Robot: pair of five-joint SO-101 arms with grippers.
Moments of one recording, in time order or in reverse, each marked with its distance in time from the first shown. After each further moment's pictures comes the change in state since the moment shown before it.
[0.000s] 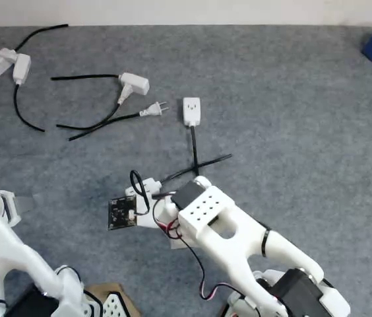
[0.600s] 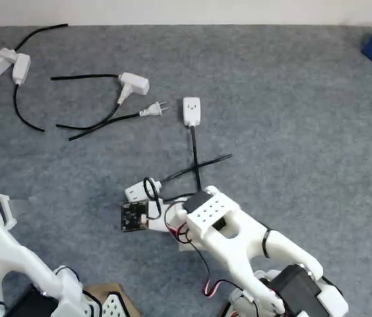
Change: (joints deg) left arm -2.3 0.0 0.0 0.2 0.0; right arm 4.5 3.3 8.6 -12.6 2.1
